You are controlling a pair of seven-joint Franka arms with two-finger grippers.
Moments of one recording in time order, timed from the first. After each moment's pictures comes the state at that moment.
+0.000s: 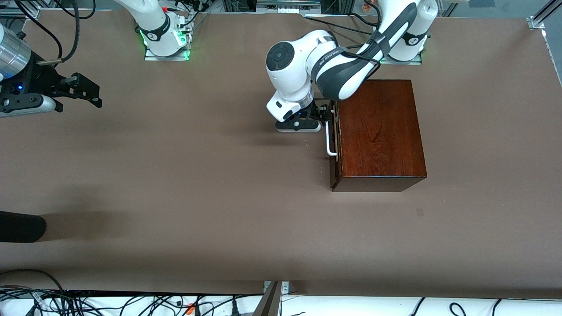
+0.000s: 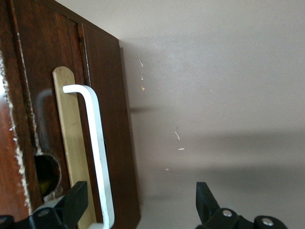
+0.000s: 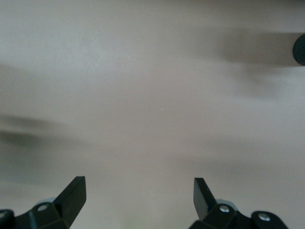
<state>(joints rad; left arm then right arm) -0.37 0.54 -0.54 -1.59 0.46 1.81 -0.95 0.26 0.02 -0.17 -1.56 0.03 1.58 -0.03</state>
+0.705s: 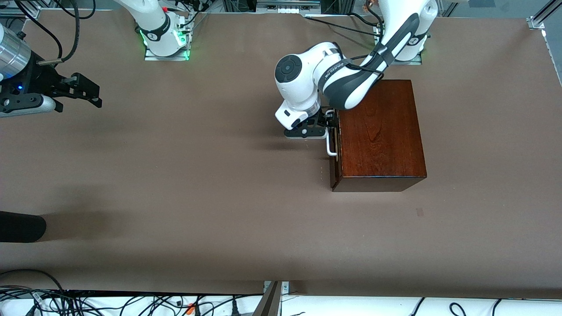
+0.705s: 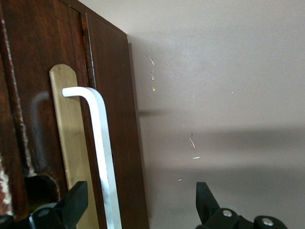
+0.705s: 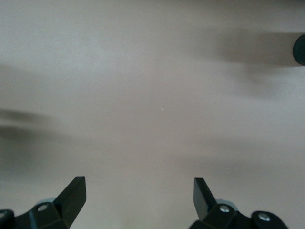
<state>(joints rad) -0.33 0.55 -0.53 -1.65 0.47 1.87 -0.95 0.26 0.02 -0.17 -1.56 0.03 1.58 -0.03</state>
